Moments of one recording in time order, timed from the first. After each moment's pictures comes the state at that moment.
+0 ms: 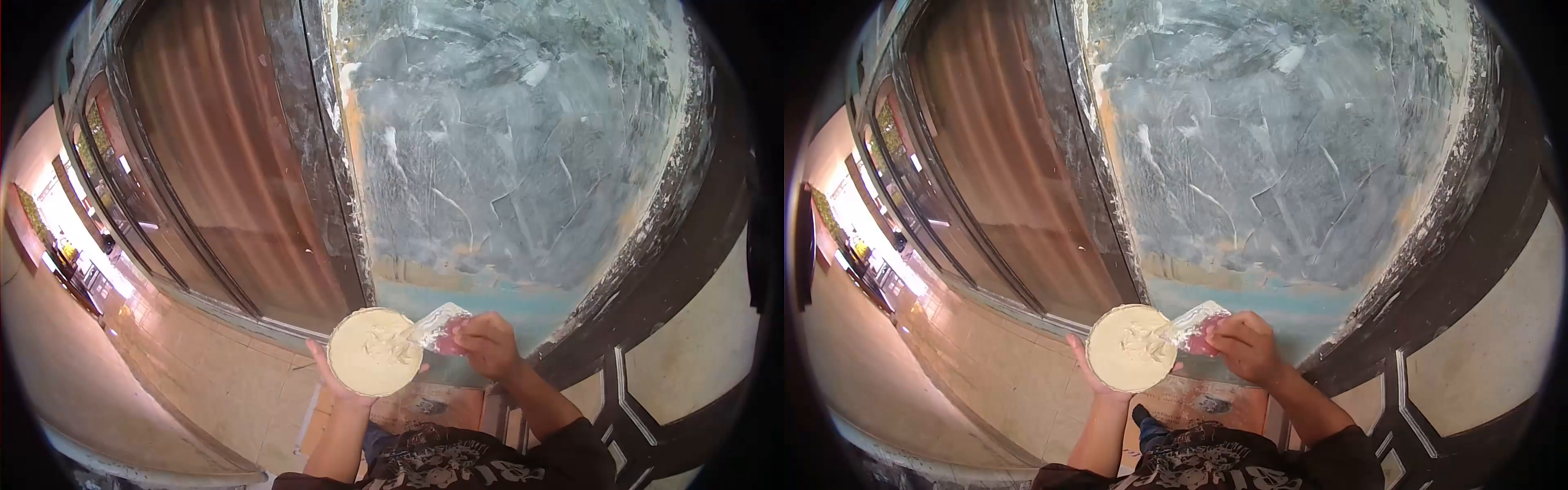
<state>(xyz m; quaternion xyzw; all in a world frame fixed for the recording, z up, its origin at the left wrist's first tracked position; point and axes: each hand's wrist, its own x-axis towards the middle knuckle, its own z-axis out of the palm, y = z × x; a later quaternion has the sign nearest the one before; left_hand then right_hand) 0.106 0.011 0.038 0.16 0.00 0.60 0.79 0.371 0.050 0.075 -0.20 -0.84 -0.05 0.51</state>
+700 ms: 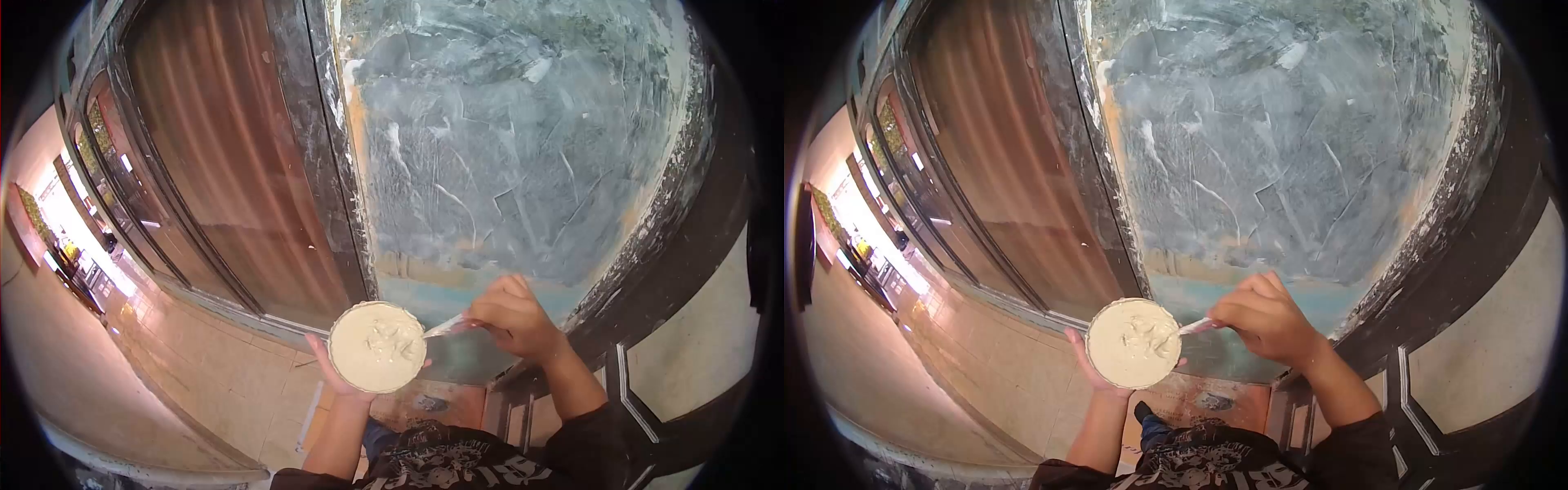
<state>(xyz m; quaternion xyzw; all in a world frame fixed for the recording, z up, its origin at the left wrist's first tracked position) 0.104 0.010 0.046 0.17 -0.01 0.59 0.79 0.381 0.041 0.167 -0.25 -0.89 -0.01 0.39</state>
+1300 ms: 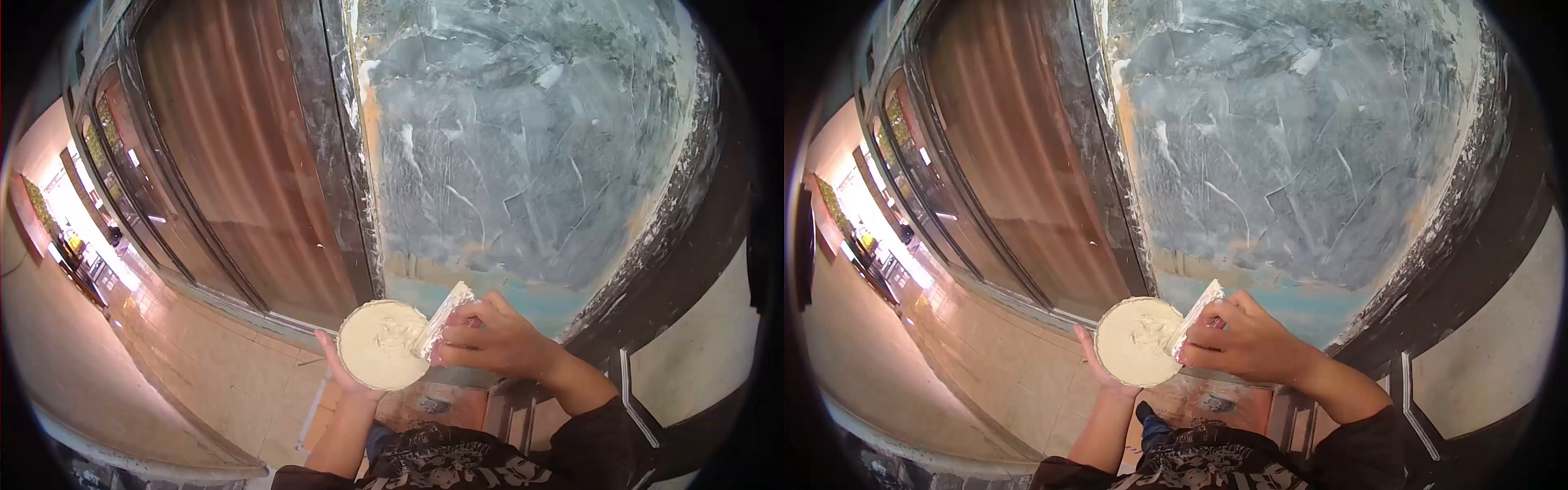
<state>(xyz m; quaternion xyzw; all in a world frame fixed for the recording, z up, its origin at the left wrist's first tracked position) 0.104 0.010 0.046 0.18 0.06 0.68 0.71 0.351 0.029 0.175 -0.13 -0.95 -0.13 0.27</state>
